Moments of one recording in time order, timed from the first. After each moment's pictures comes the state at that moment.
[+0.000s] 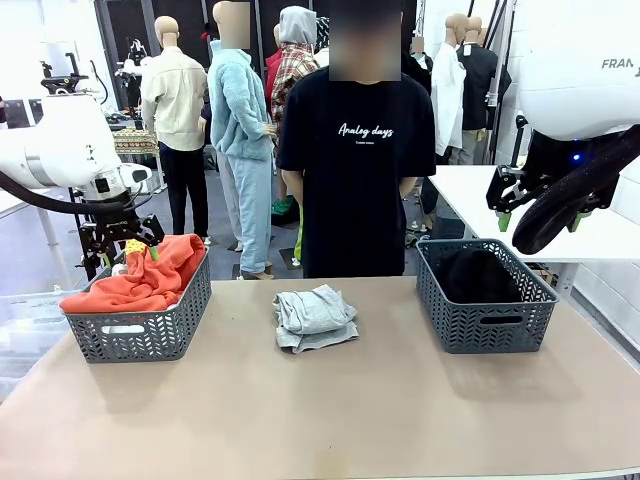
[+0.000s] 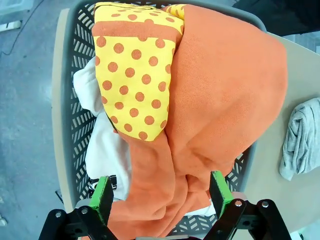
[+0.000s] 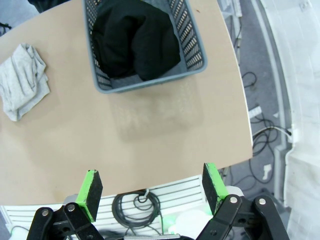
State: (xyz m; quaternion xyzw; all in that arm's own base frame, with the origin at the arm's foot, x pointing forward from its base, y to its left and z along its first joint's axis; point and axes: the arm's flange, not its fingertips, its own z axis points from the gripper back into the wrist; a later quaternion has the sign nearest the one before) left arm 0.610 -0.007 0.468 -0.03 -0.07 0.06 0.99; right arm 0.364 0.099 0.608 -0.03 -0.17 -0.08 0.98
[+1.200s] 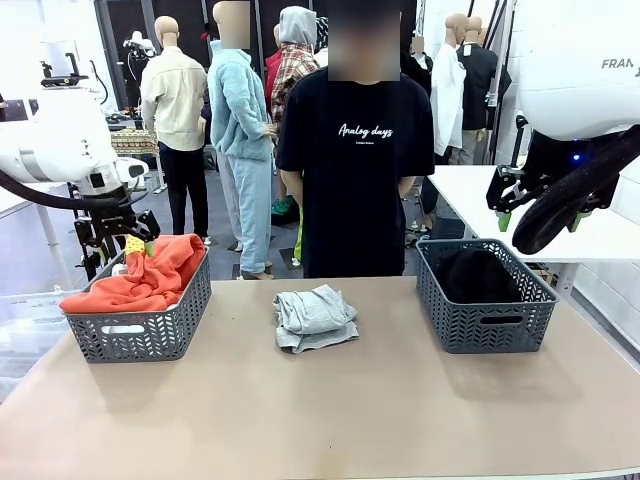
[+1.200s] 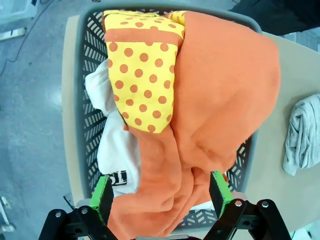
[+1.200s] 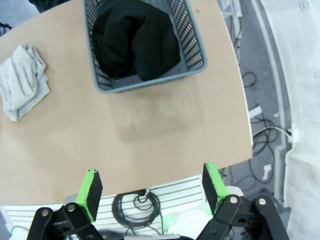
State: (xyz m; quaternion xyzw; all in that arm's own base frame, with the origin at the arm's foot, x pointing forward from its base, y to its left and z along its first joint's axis) left arm 0.603 -0.002 0.486 -0.01 -0.09 0.04 1.00; right arm 0.364 0.099 0.608 -0.03 -0.17 -0.08 0.98
